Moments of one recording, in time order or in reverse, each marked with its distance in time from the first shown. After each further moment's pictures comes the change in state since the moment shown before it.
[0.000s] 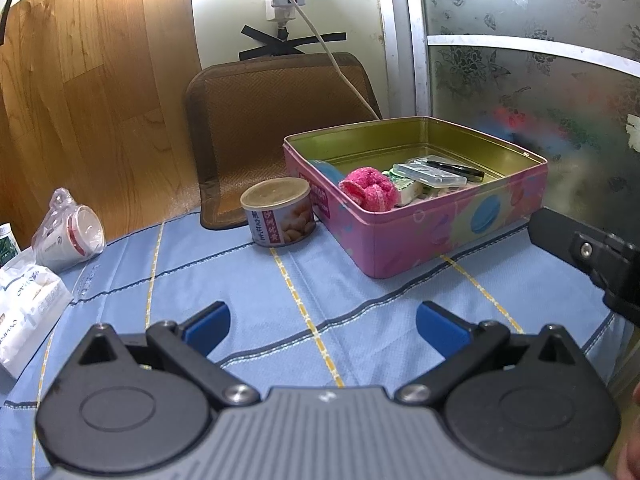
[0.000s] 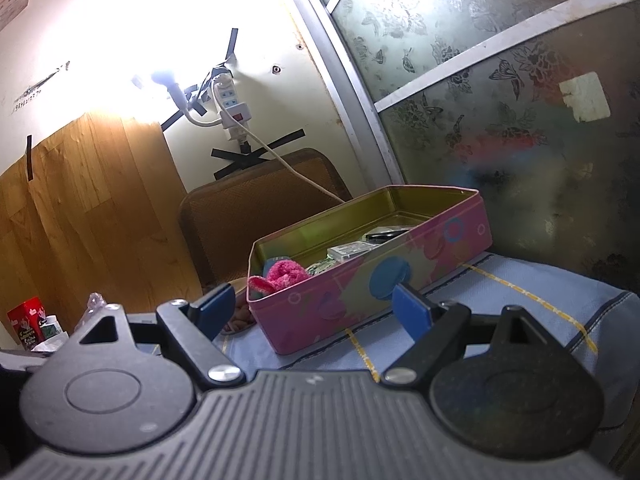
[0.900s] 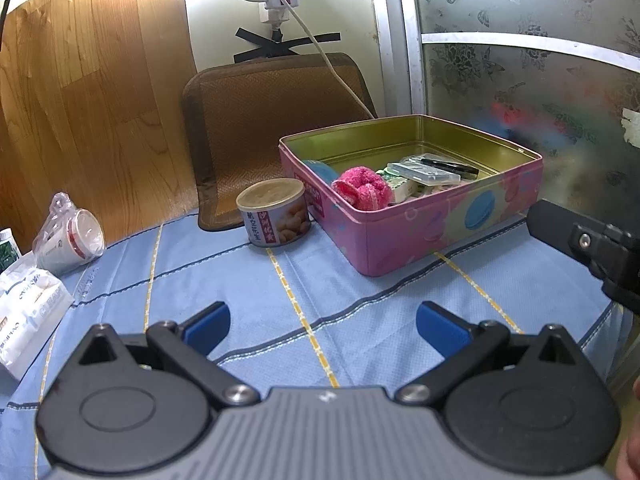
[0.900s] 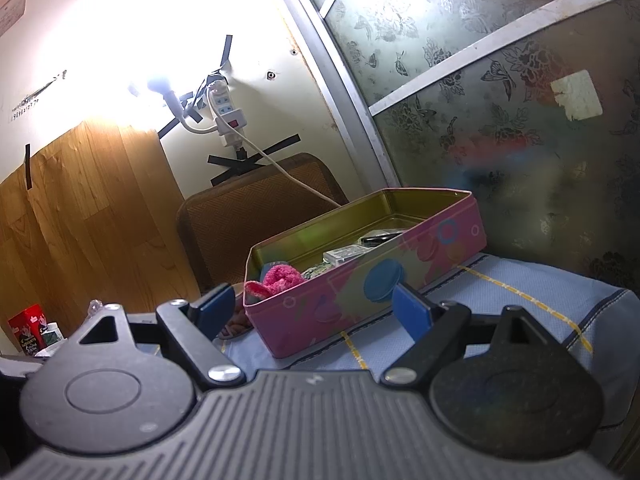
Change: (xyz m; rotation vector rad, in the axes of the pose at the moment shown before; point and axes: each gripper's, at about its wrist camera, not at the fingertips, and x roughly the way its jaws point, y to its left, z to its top) left arm -0.004 -0.008 0.000 0.014 0.001 0.006; right arm -0.005 -0.003 0.000 0.017 -0.013 -0.005
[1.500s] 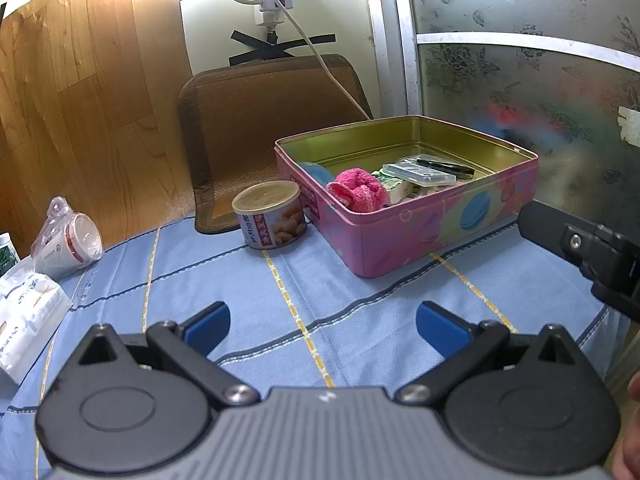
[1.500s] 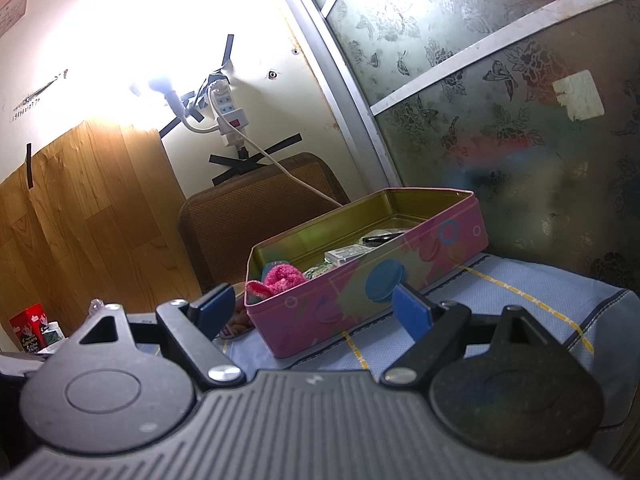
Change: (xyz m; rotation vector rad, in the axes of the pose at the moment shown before) left arm -0.001 -0.003 0.001 0.007 -0.002 -0.002; right arm 0.000 0.001 -0.001 0.000 -0.001 -0.003
